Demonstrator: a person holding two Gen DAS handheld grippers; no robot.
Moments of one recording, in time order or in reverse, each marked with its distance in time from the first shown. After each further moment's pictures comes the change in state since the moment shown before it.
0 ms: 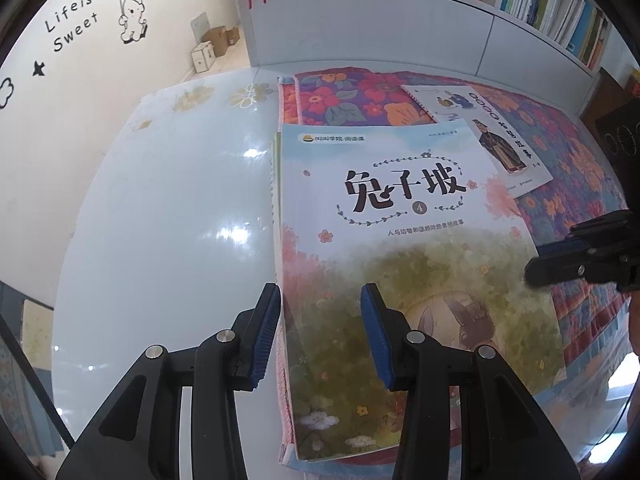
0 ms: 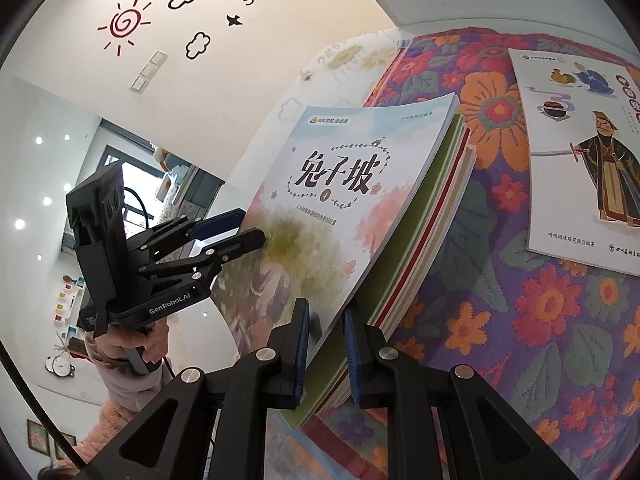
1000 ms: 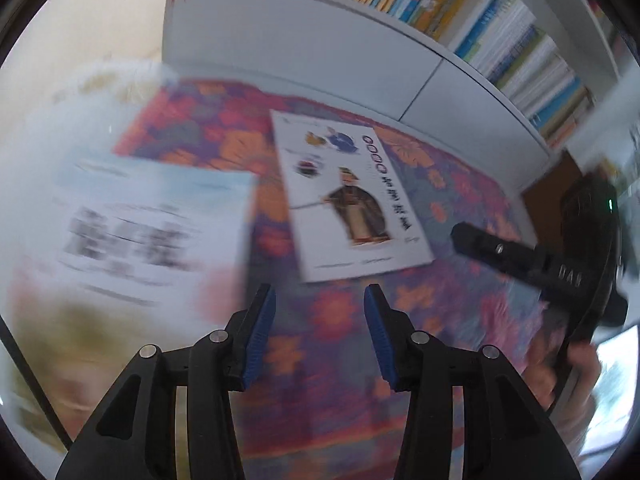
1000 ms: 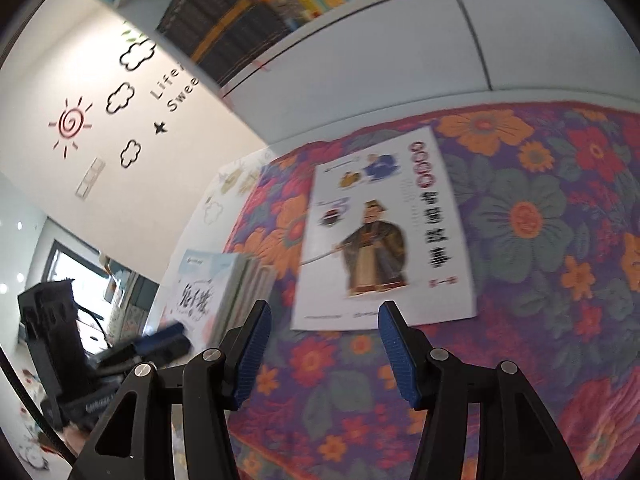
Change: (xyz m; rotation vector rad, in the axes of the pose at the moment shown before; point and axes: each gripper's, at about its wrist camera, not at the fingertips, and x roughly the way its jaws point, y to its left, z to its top) left arm 0.026 -0.144 0.062 -0.289 -0.049 -0.315; right arm -0.143 -0.122 -0.009 0.191 -0.348 -0.218
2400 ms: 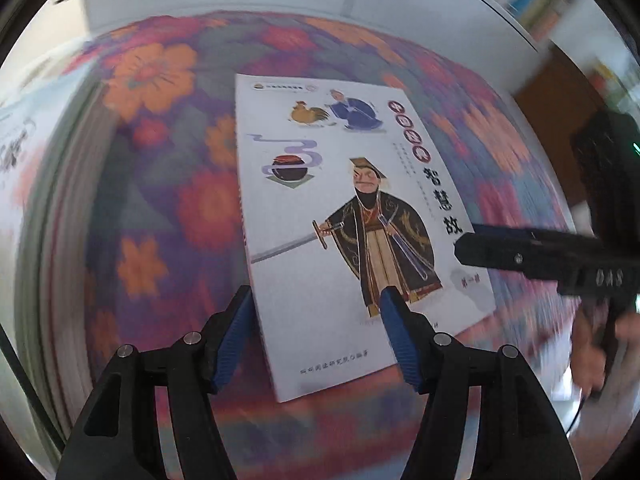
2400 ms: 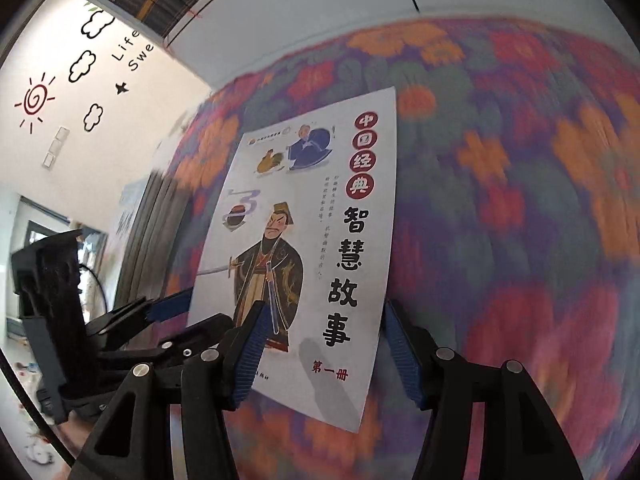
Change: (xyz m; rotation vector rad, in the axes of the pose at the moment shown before) left arm 0.049 -0.058 -0.081 0.235 0.224 0.003; right arm -0.032 -0.069 -0.077 0.012 0.256 -0.073
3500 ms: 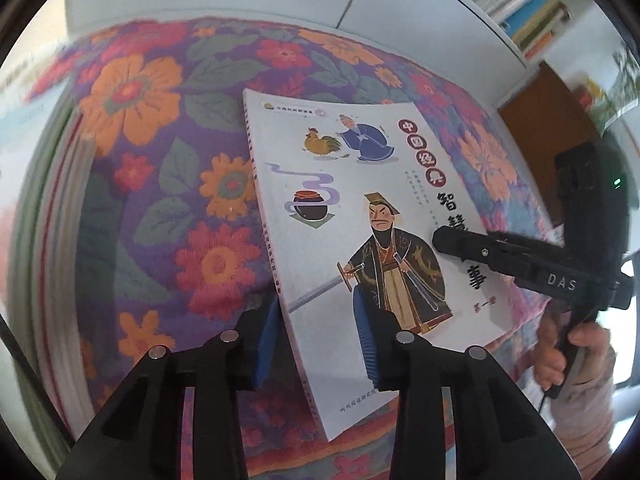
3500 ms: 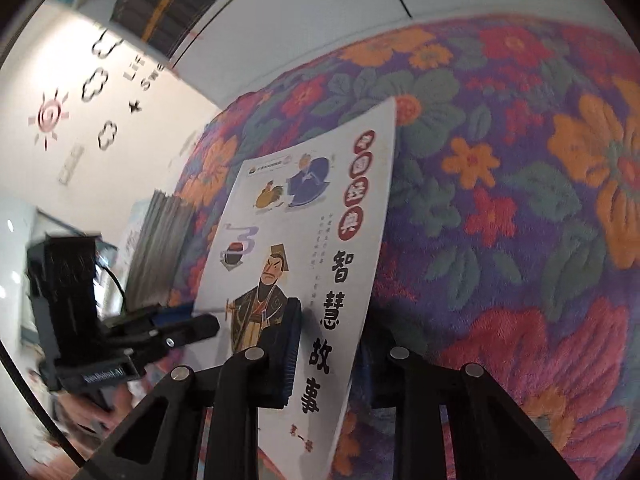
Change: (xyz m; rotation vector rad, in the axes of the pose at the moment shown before) left arm 0.010 0.018 0.034 -0.005 -0.031 -0.067; right arm 0.004 -0.008 0.009 -0.037 -0.131 0.000
